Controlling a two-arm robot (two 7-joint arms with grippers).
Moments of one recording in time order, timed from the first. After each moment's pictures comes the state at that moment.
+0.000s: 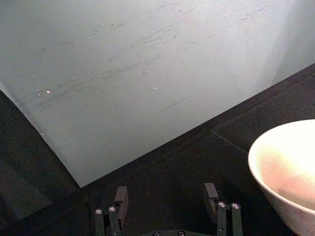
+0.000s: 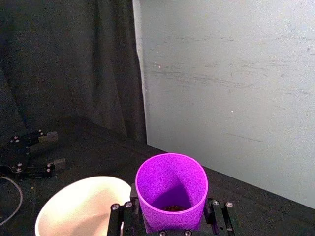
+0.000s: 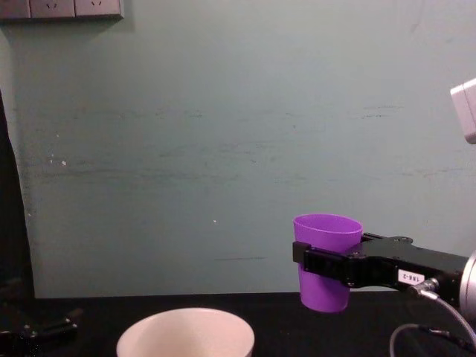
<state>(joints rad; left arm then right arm) -0.20 0.60 0.45 -1.41 -0.25 -0.12 0.03 0.28 0.30 -0.35 -1.45 0.33 0.05 0.38</state>
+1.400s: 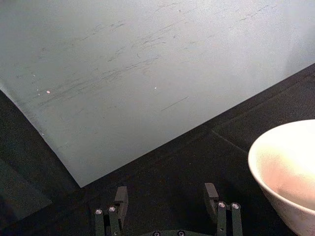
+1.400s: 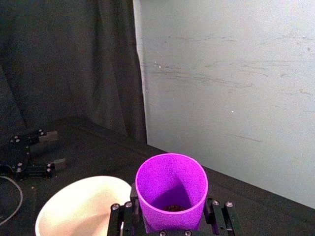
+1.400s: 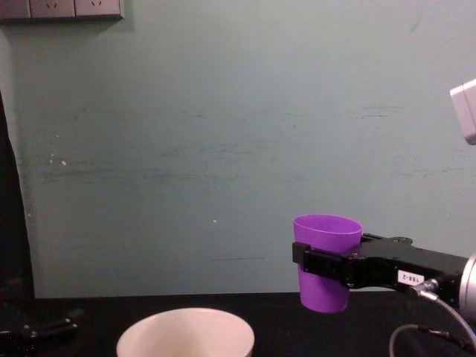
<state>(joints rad) -0.20 0.60 0.45 -1.41 -0.25 -0.12 0.03 0.28 0.30 -0.35 -1.45 0.33 0.05 0.38</state>
